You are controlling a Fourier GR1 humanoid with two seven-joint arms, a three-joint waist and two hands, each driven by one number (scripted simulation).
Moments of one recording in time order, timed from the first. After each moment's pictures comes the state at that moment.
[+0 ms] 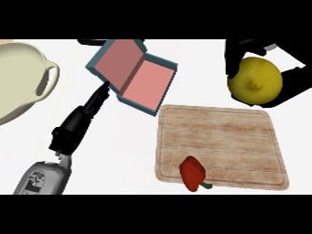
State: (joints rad) left arm -0.19 0.19 -0.18 -1.51 -0.04 -0.08 0.05; right arm -0.85 -0.49 0.11 -1.49 0.24 0.55 -0.46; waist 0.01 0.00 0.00
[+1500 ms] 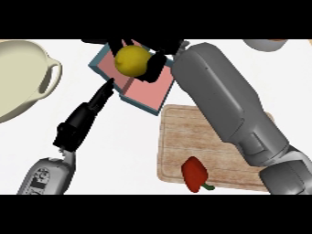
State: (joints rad) left arm -0.22 0.14 -0.15 -1.52 -0.08 -0.12 0.08; right arm -1.27 -0.05 0.21 -0.69 0.65 0.15 -0.50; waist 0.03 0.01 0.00
